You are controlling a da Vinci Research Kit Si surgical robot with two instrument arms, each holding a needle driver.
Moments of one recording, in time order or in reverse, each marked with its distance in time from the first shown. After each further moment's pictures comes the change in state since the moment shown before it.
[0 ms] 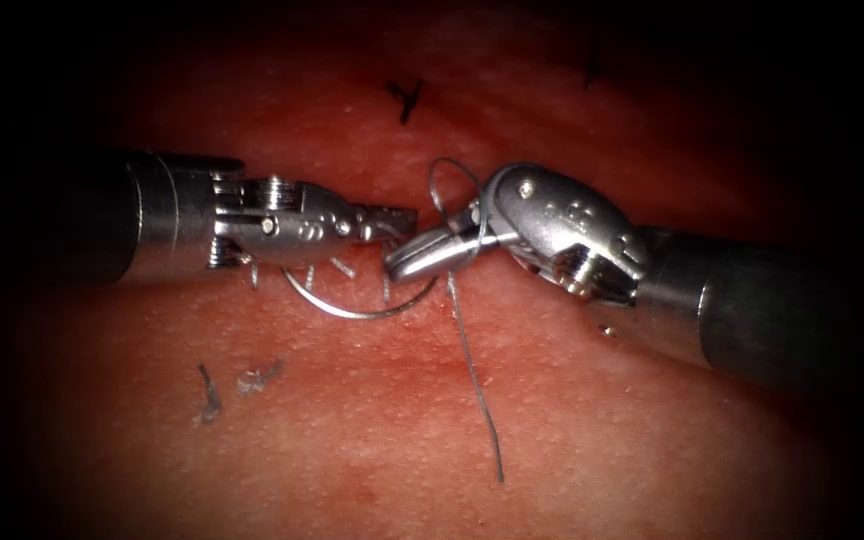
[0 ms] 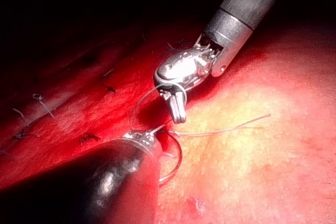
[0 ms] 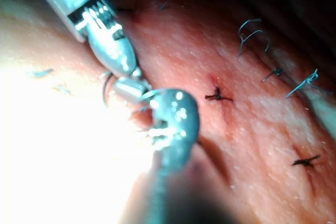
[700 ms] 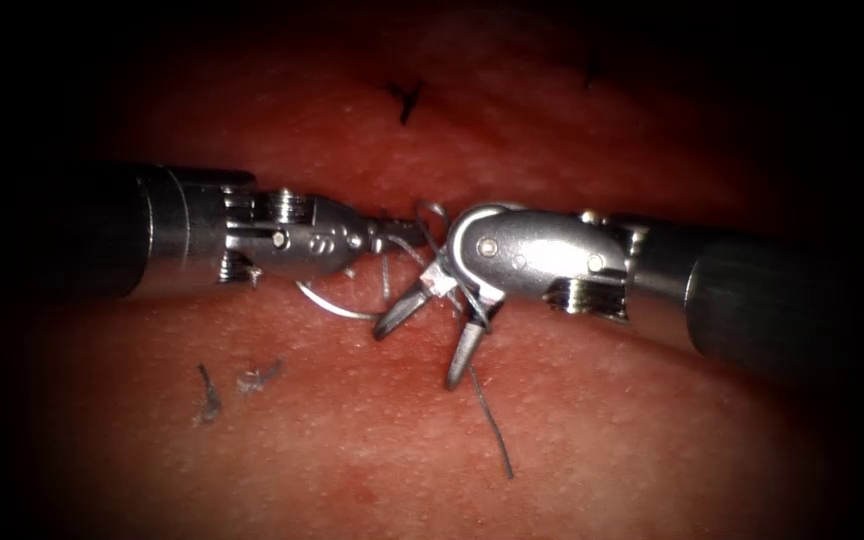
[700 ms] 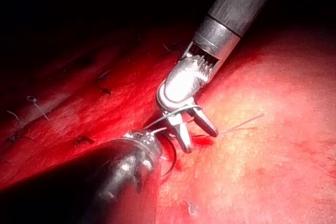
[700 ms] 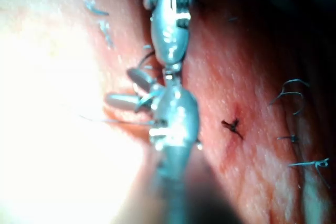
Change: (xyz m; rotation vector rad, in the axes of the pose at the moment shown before) right arm -0.001 -0.001 0.004 0.428 -0.328 -0.215; left arm 0.001 0.001 0.000 0.006 -0.003 -0.003
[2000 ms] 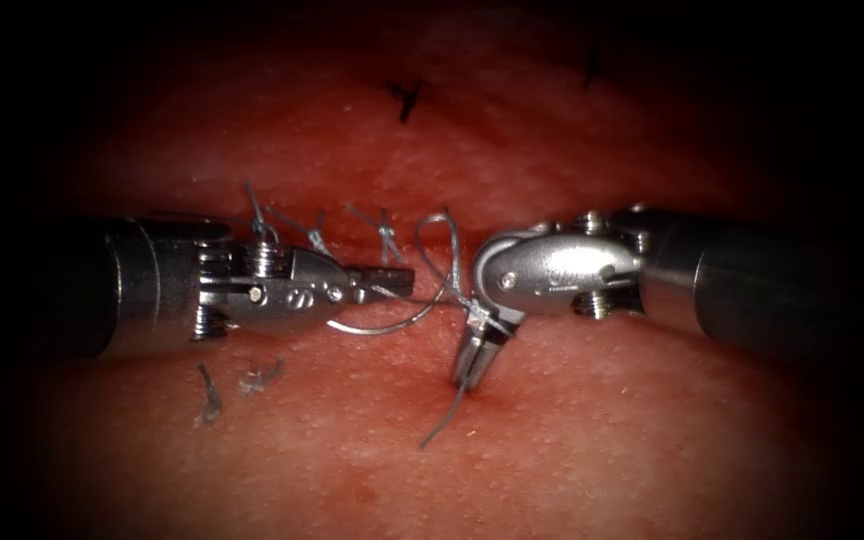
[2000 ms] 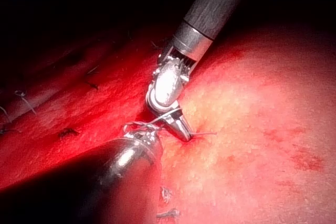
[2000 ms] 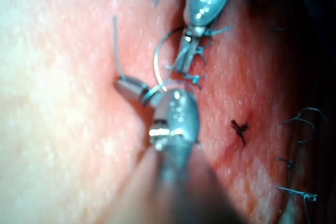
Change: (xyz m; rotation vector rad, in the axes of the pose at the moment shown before) right arm -0.005 -0.003 0.002 0.125 -0.186 0.005; left arm 0.001 0.005 -0.004 -0.012 0.012 0.021
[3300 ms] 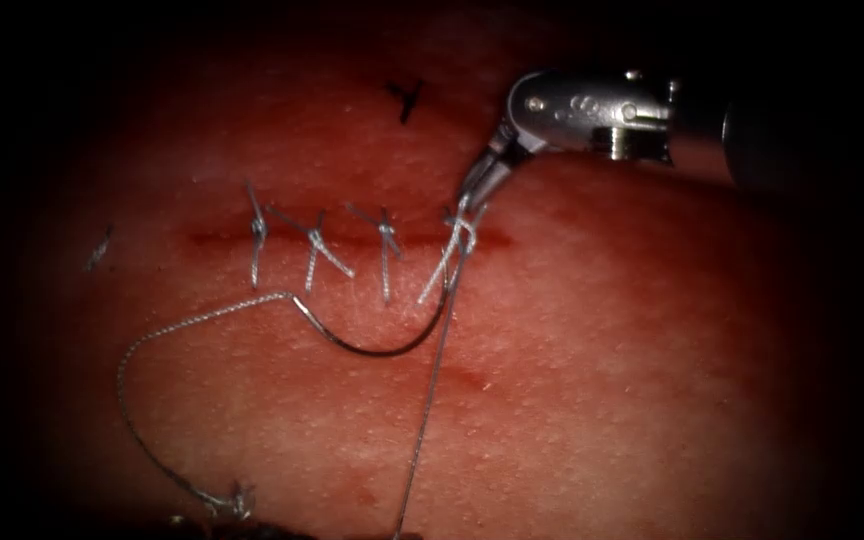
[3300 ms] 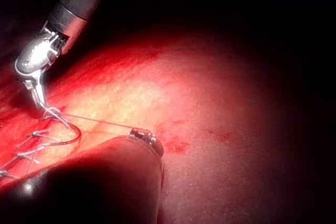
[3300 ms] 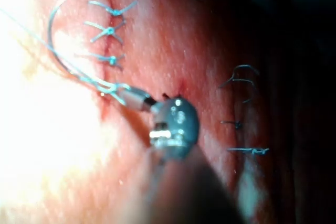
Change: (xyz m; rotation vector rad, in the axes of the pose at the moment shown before) right arm -0.006 0.003 -0.013 -0.374 0.001 0.198; left arm 0.008 0.014 -0.009 -0.038 0.014 0.037
